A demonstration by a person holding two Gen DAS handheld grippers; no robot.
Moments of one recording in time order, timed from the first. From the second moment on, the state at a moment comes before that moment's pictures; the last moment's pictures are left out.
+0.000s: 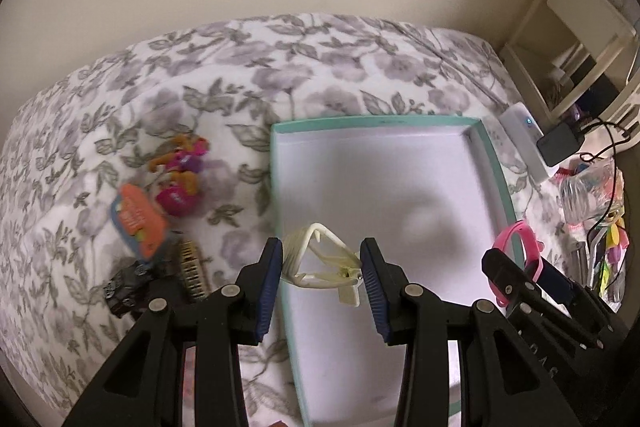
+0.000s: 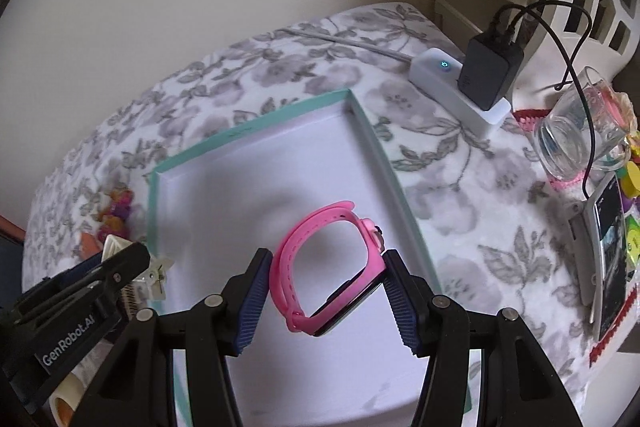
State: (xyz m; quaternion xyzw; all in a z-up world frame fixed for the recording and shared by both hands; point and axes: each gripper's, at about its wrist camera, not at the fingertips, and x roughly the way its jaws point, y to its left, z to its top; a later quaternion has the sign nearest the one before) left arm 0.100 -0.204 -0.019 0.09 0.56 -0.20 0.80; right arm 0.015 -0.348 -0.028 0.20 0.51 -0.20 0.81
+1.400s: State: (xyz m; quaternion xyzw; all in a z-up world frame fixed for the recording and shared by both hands) left arm 0.092 -0.191 -0.018 0.11 0.55 -0.16 0.81; right arm 0.013 -0.345 -0.055 0.18 0.54 -0.22 0.79
